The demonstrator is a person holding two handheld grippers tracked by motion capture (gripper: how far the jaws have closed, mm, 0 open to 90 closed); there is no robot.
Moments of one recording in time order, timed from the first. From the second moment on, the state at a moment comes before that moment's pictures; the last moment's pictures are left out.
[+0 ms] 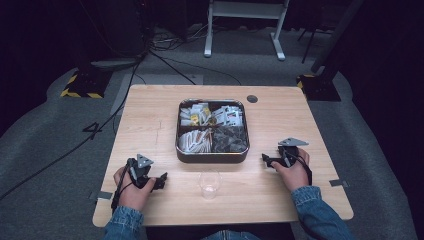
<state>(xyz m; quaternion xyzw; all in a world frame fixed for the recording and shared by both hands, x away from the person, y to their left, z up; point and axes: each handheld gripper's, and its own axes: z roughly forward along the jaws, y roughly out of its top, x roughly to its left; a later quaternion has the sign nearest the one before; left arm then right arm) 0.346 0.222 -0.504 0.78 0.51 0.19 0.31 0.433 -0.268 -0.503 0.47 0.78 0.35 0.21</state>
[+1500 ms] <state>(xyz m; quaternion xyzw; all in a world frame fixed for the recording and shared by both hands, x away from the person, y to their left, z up) 0.353 0.227 -0.505 0.79 0.49 0.18 0.32 0.420 -0.252 -0.445 0.42 0.79 0.41 0.17</state>
